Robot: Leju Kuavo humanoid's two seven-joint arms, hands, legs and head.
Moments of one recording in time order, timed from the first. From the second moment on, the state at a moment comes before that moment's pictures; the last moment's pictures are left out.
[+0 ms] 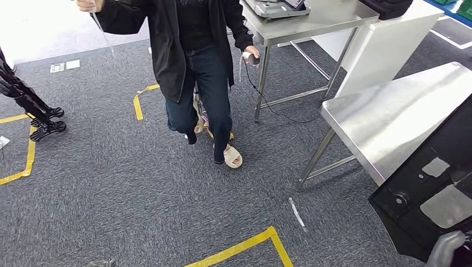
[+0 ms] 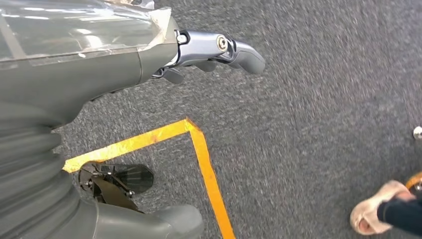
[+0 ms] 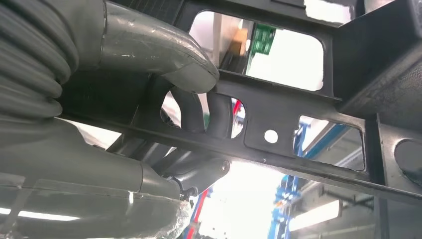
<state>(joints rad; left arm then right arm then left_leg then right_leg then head) 0.20 -0.04 0.17 -0.81 0.05 0.19 -0.47 0.47 -0.09 -0.14 -2.05 0.09 -0.70 -0.50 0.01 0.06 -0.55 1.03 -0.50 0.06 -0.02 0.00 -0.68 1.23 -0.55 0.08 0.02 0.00</state>
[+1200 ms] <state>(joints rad) 0.12 -0.05 0.17 -0.68 0.00 0.17 -0.52 0.52 -0.07 -0.20 -2.10 0.13 -0.68 -0.49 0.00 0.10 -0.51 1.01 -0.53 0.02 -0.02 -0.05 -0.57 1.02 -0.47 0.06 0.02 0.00</state>
